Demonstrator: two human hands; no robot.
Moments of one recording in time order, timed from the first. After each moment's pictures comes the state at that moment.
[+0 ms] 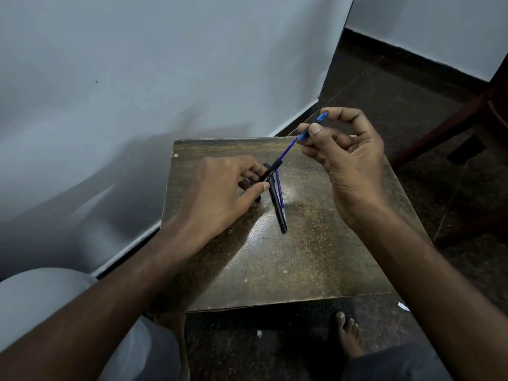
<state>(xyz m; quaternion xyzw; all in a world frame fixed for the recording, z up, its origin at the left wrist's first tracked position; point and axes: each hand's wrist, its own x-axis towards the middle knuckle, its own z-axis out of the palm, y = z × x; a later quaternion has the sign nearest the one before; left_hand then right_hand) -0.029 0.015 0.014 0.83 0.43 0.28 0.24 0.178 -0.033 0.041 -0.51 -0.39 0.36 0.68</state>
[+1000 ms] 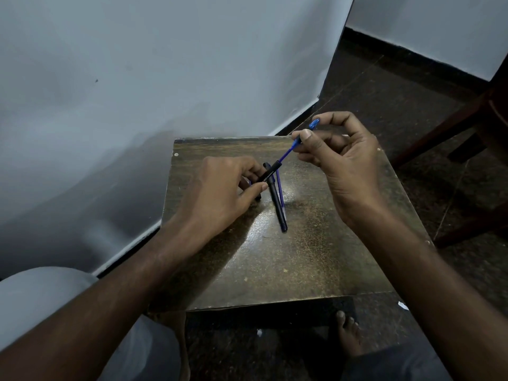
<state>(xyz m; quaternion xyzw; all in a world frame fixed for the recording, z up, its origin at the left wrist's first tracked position) -0.029 0.015 0.013 0.83 0.44 0.25 0.22 0.176 -0.036 0.041 -0.54 -0.42 0.35 0.64</state>
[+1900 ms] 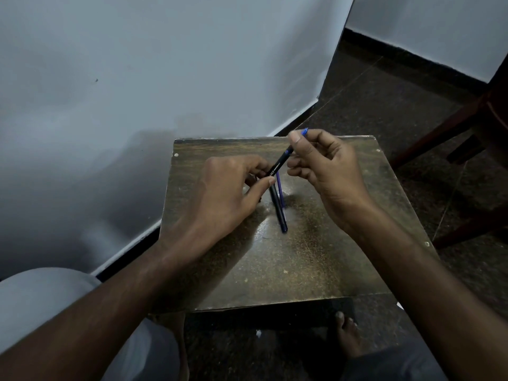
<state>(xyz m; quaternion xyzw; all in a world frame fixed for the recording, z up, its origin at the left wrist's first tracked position) -0.021 0.008 0.021 0.83 0.42 0.30 0.22 0.174 -0.030 0.027 -0.54 -0.43 0.43 0.59</state>
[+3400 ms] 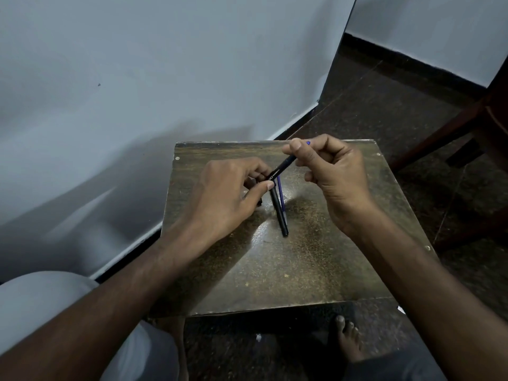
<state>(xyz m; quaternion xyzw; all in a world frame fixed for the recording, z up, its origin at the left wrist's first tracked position) -0.024 0.011 0.019 0.82 0.43 0.27 0.24 0.175 -0.032 0.030 -0.56 -0.43 0.40 0.59</state>
